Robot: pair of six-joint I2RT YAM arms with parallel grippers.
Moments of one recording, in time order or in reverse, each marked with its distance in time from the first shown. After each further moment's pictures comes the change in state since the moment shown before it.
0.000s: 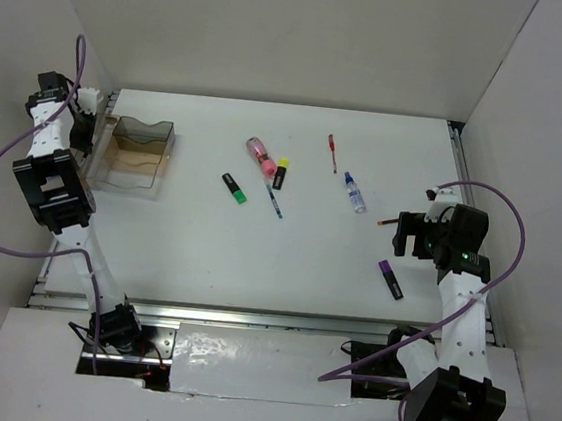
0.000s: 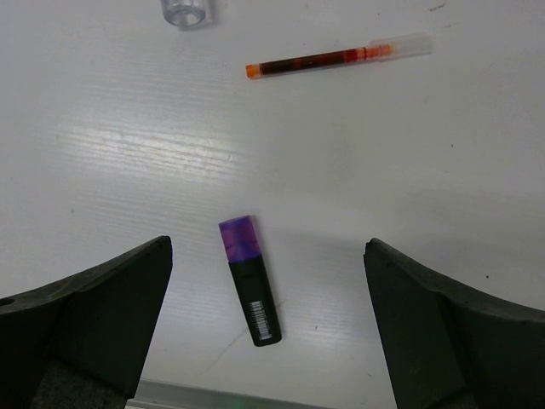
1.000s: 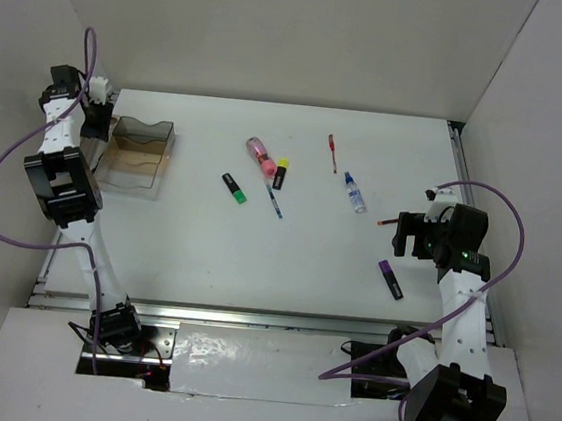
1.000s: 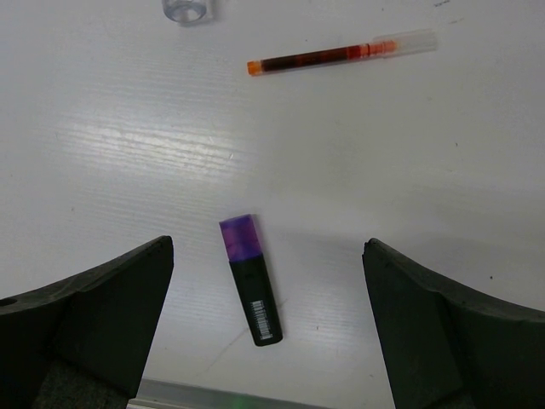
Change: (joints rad) left arm -0.050 0.081 0.091 0.088 0.002 -0.064; right arm -0.002 0.013 0.000 0.000 -0.004 -0.003
